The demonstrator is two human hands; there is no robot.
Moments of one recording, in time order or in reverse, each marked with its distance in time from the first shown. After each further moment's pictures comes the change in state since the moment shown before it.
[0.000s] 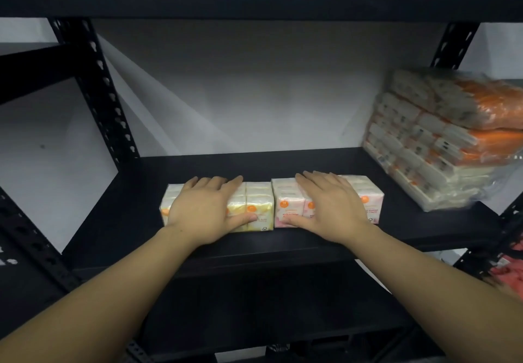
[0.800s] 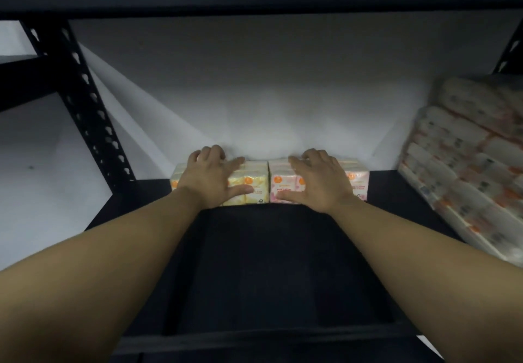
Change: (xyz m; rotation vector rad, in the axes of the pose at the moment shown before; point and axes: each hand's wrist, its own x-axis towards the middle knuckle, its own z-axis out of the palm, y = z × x) left_hand 0.162 -0.069 0.025 0.146 -0.002 -0.065; right_hand 0.171 0.038 0.069 0.041 -0.036 -0.031
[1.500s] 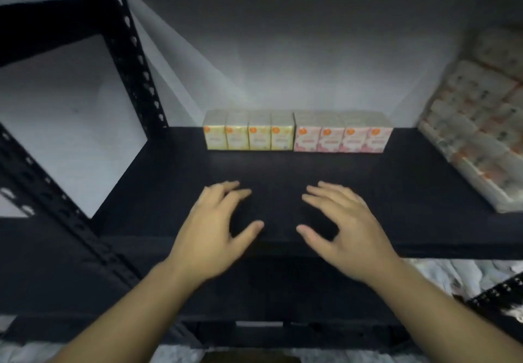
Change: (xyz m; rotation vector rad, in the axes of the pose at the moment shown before) left_hand -0.249 0.056 -0.014 -0.664 0.142 -0.094; right_hand -0.208 -0.105 -0.045 0.496 0.110 -0.083
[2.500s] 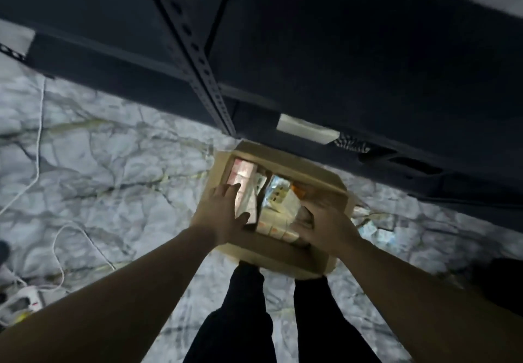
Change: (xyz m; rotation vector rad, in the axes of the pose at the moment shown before) left_hand -0.397 -0.192 0.312 -0.083 -0.789 -0.802; right_hand -0.334 0.009 0.384 0.087 -1.260 0.473
